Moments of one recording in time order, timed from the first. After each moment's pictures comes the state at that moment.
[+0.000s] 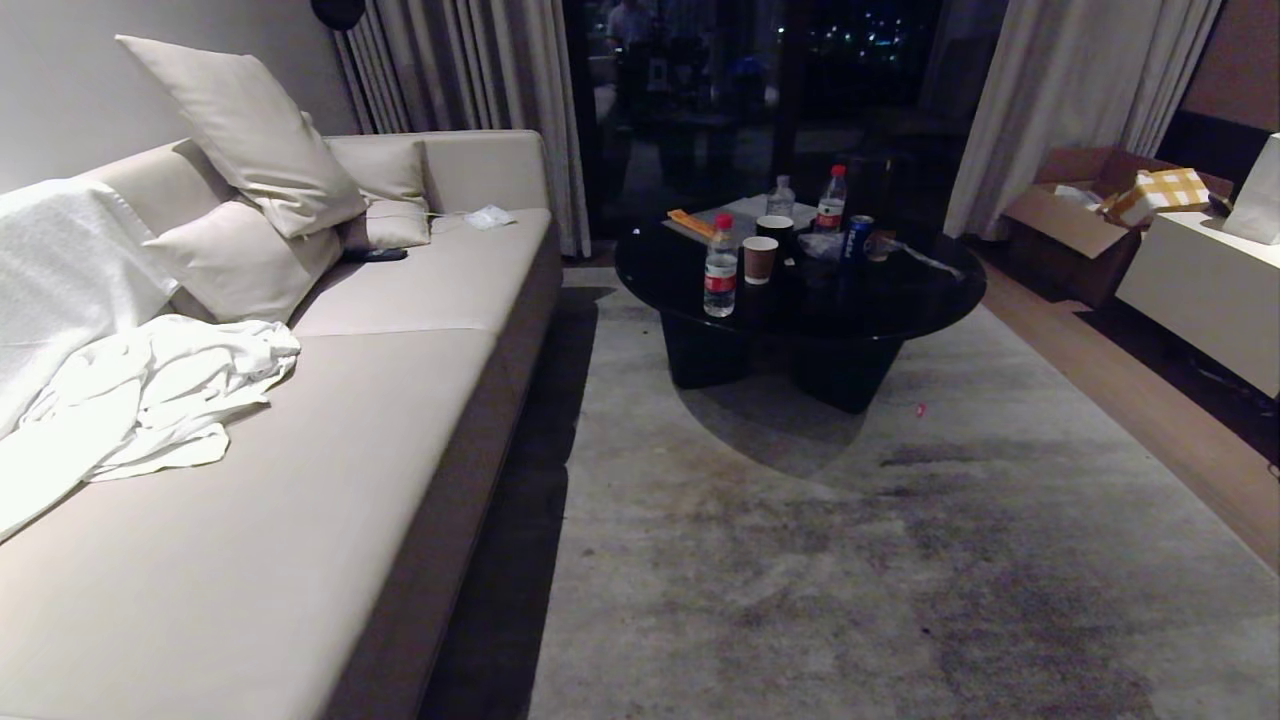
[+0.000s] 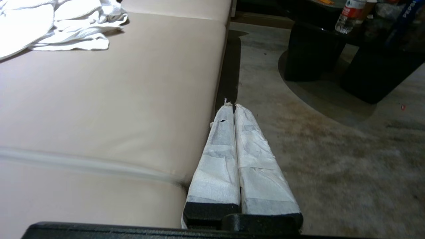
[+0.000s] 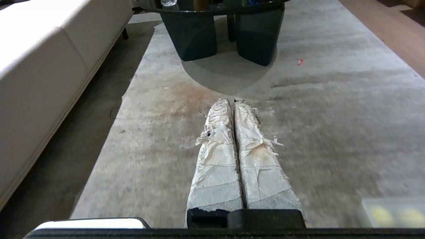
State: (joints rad) left arm 0.00 0.00 0.00 0.00 0.06 -0.08; right arm 0.01 0.00 -0.01 0.03 -0.01 0.07
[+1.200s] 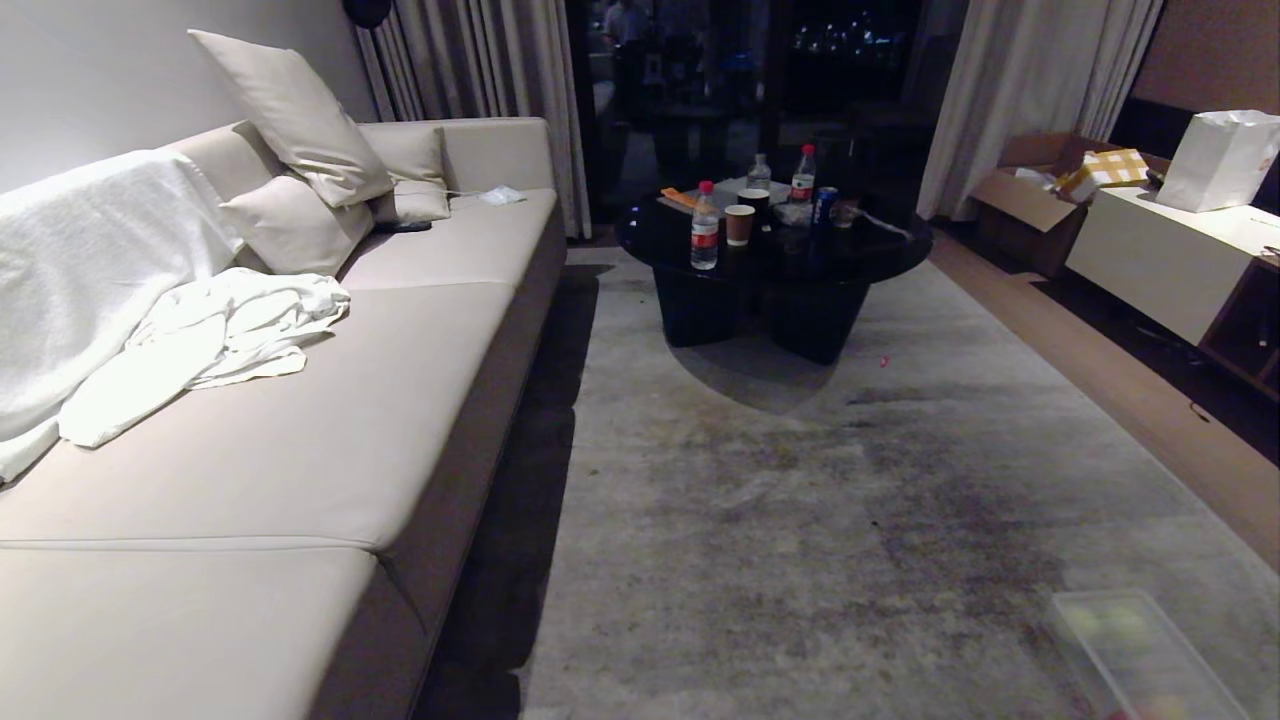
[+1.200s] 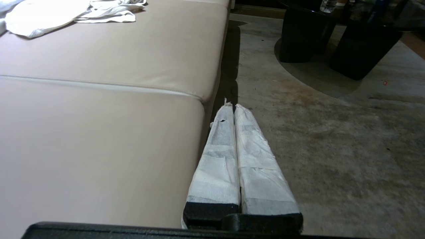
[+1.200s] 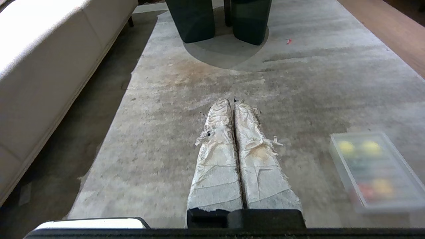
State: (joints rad) left arm 0.00 0.00 0.00 0.00 0.06 -0.07; right arm 0.01 0.00 -0.01 0.03 -0.01 0.06
